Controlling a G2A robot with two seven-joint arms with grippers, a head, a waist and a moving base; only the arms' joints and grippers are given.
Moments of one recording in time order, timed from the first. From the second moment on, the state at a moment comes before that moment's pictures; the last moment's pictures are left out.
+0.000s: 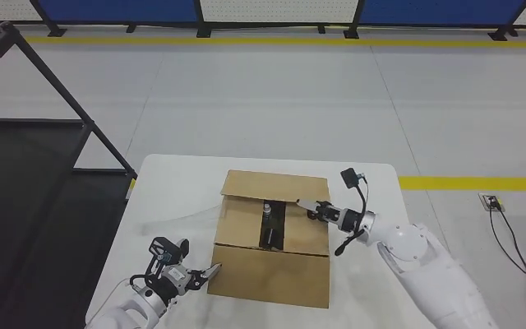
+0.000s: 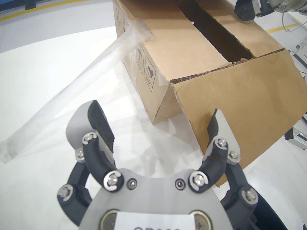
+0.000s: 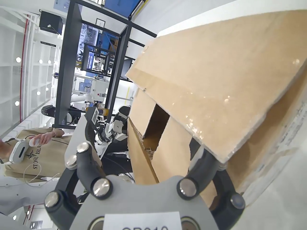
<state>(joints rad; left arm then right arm) 1.50 -1.14 -1.52 -1.78 1.11 -0.45 -0.20 -0.75 -1.07 1.01 -1.32 0.14 -0.27 0.65</state>
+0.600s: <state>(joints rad) 1.49 -1.14 -1.50 -1.77 1.11 -0.44 -0.20 -0.66 -1.09 1.00 -1.28 0.07 -0.27 0.58</state>
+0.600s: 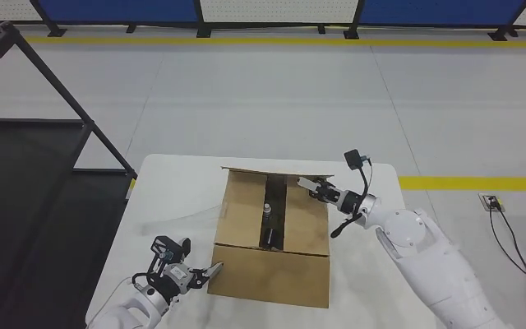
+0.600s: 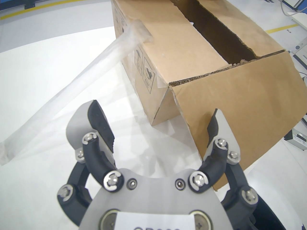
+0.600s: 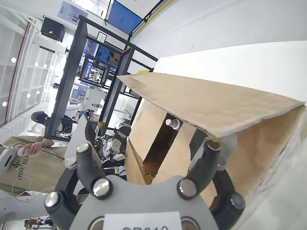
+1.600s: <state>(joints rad) 1.53 -1.14 -1.46 -1.81 1.16 -0.38 -0.18 -0.39 -1.28 0.75 -0.91 -0.07 -0.01 0.17</state>
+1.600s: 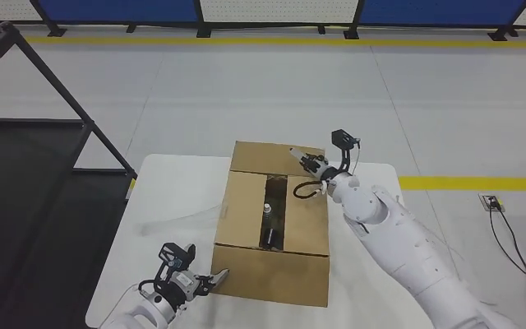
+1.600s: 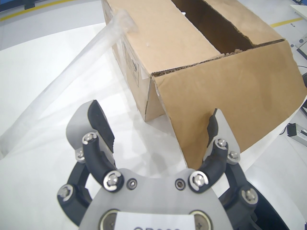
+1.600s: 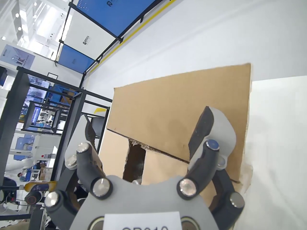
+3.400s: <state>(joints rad) 1.36 -1.19 -1.36 -1.67 1.13 0.12 -0.13 -0.60 -1.25 0.97 -1.21 -0.13 -0.40 0.72</state>
